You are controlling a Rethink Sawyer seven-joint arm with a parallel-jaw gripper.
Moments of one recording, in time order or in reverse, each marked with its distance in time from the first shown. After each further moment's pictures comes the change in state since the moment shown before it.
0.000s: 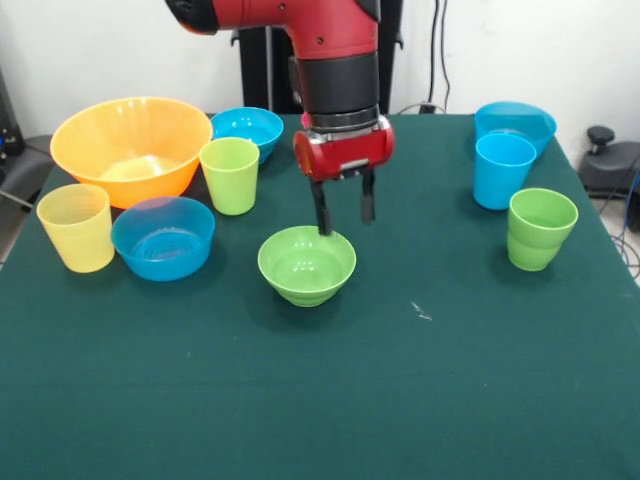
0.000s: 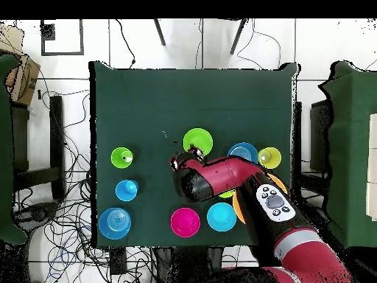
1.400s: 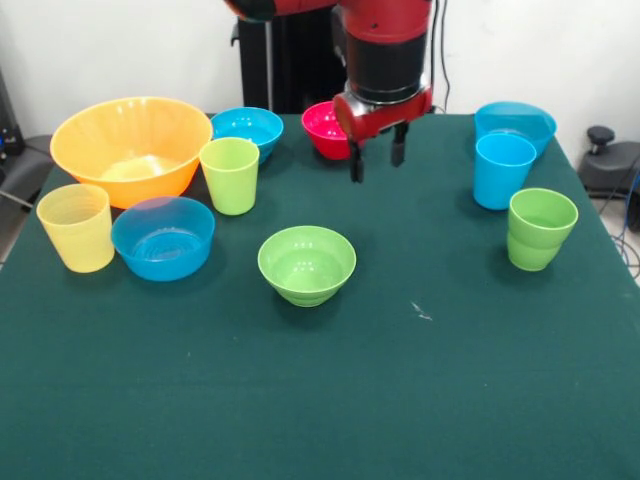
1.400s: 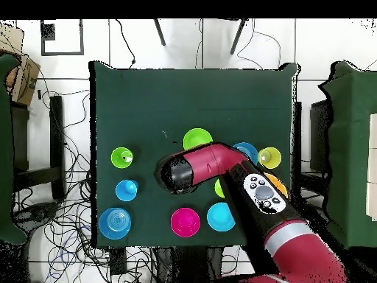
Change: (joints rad) arm 0.003 -0.056 0.151 0.004 0.093 0.472 0.000
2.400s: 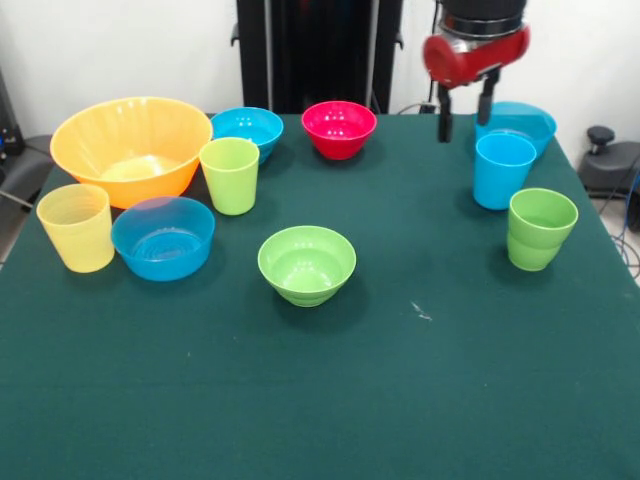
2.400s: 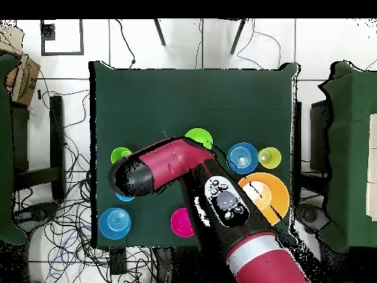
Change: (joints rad) arm 0.129 -0.163 0.045 0.044 0.101 -0.001 0.000
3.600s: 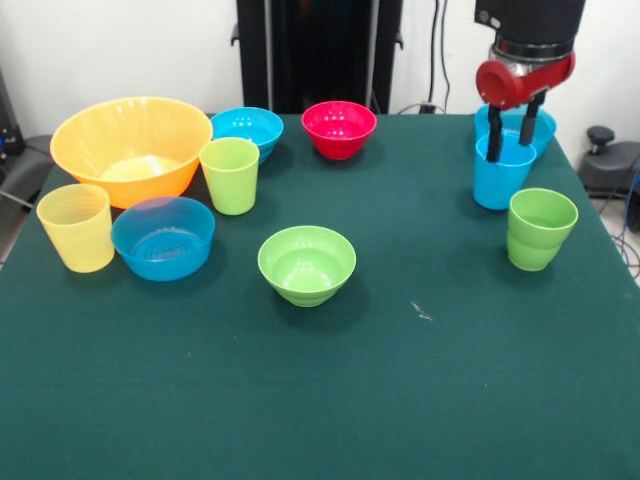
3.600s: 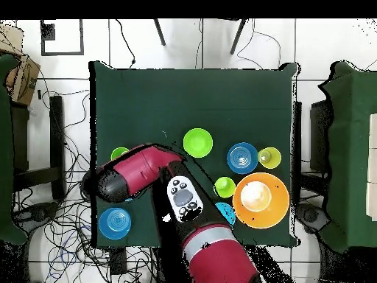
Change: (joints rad) arm 0.182 0.074 -0.140 -0.052 -0.003 -0.123 0.018
